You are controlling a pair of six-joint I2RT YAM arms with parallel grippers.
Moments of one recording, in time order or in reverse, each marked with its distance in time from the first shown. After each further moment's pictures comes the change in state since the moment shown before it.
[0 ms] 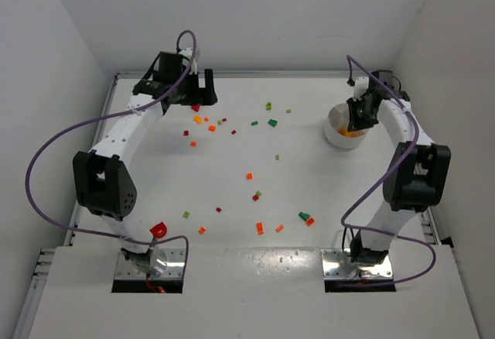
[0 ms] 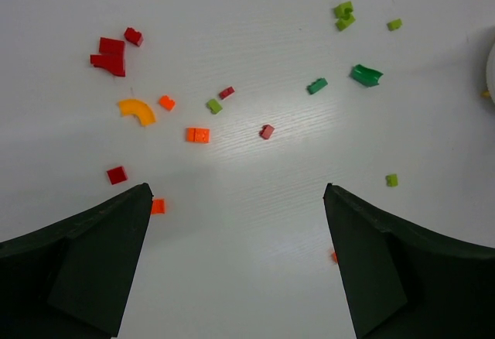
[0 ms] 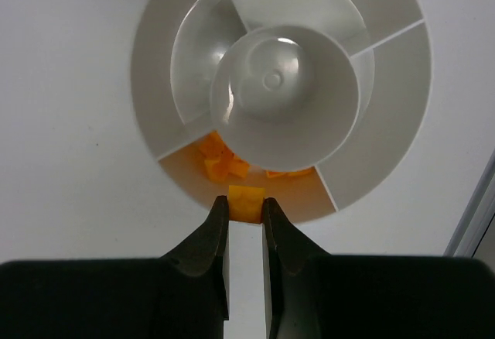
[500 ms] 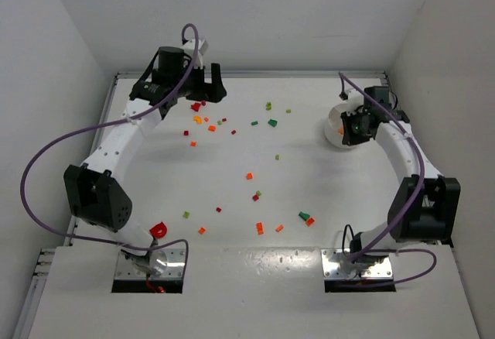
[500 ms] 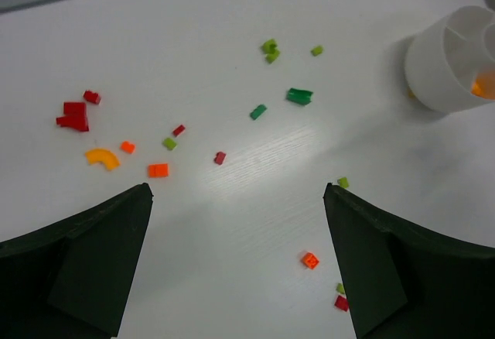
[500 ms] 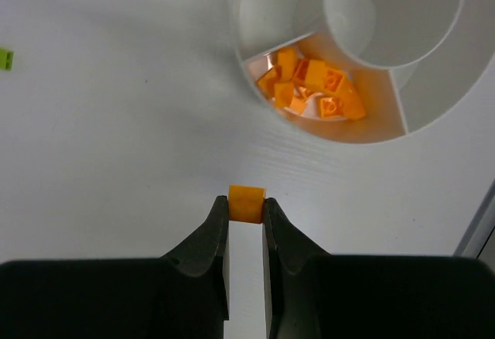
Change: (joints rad) left arm -0.070 -0.110 0.001 0.062 0.070 0.036; right arm 0.085 -0.278 -0.266 0.040 -0.015 -0.024
